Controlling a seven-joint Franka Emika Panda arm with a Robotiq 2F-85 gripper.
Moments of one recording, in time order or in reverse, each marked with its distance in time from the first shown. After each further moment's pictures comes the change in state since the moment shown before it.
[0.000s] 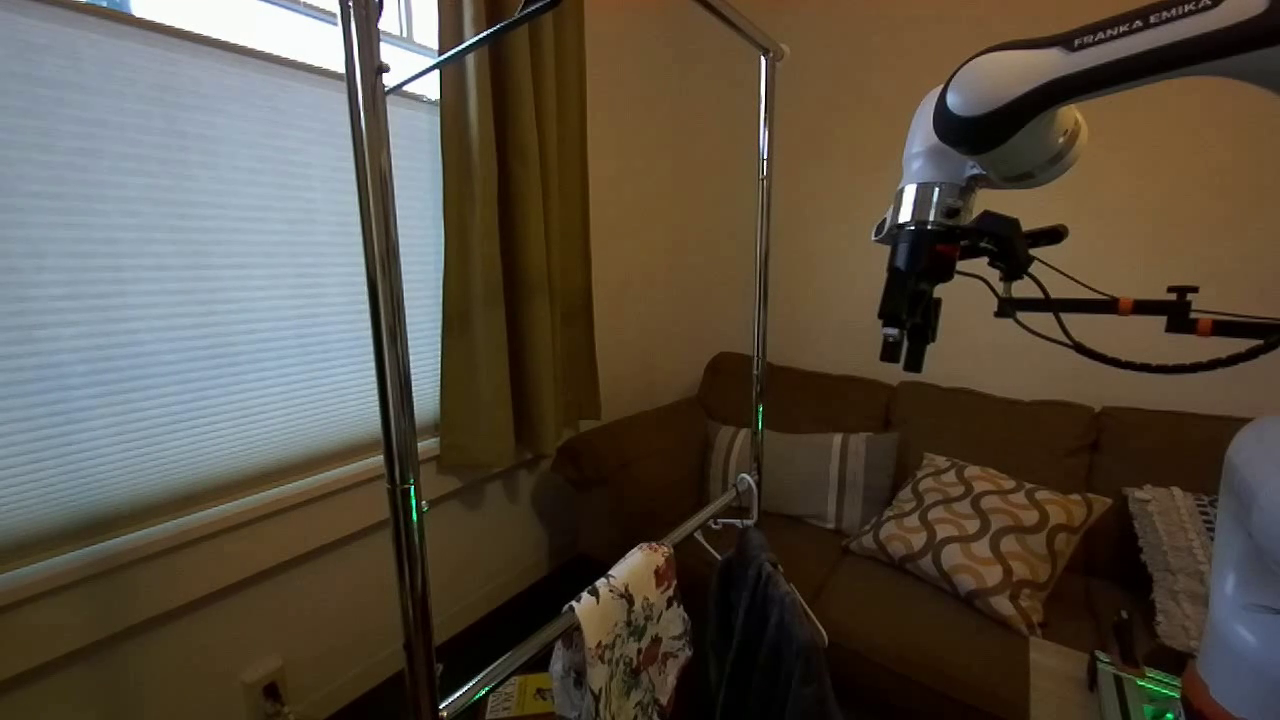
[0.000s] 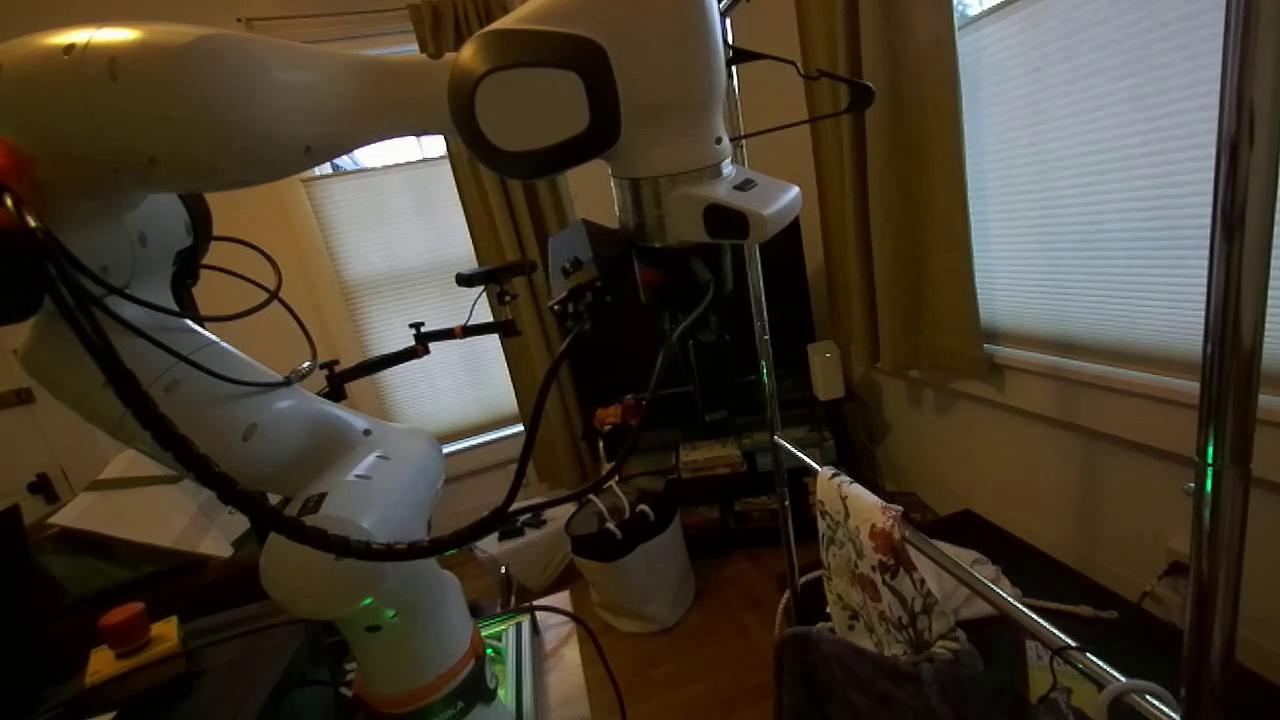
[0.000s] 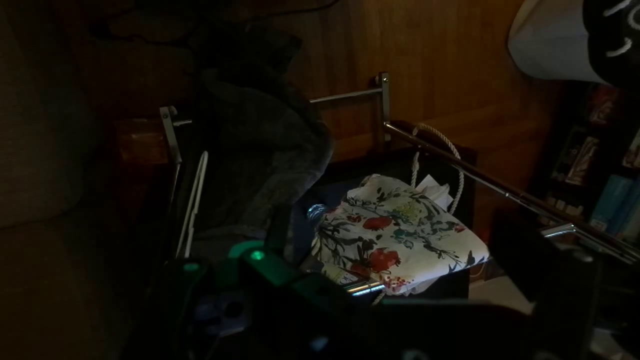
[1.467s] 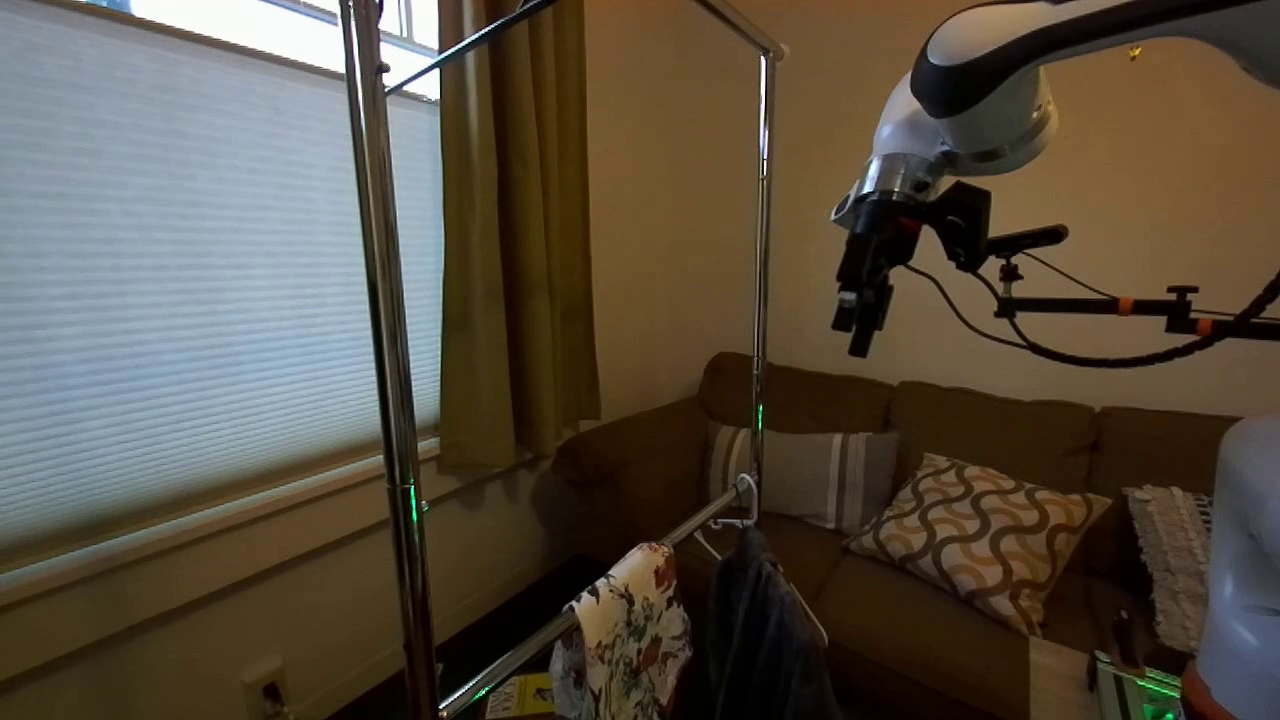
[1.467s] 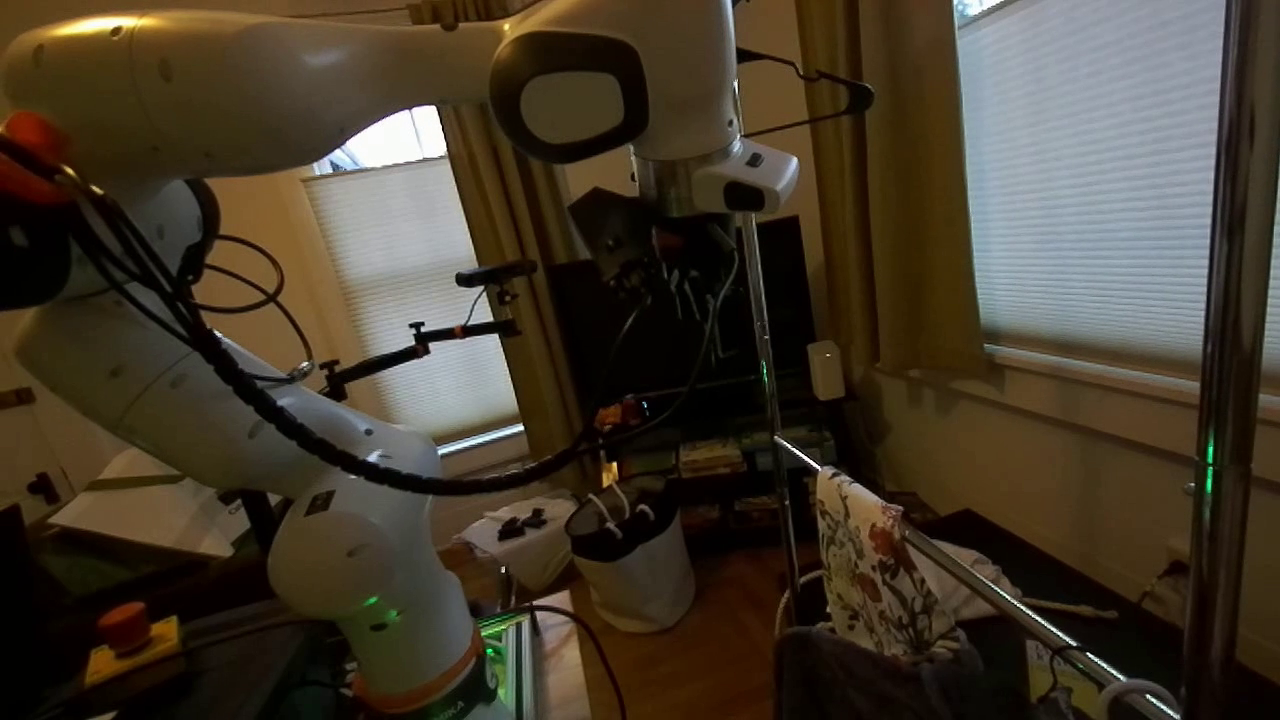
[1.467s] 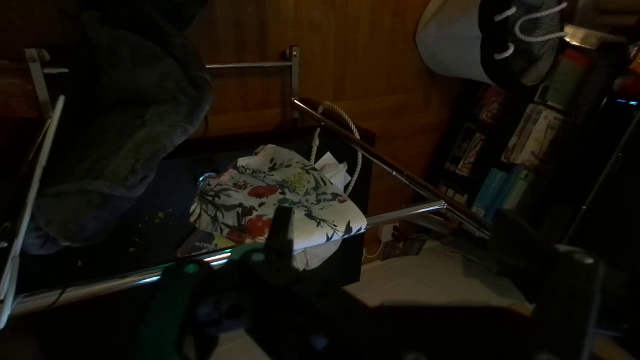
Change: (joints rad) arm 0.064 0.039 0.059 0.054 0.238 0.012 -0.066
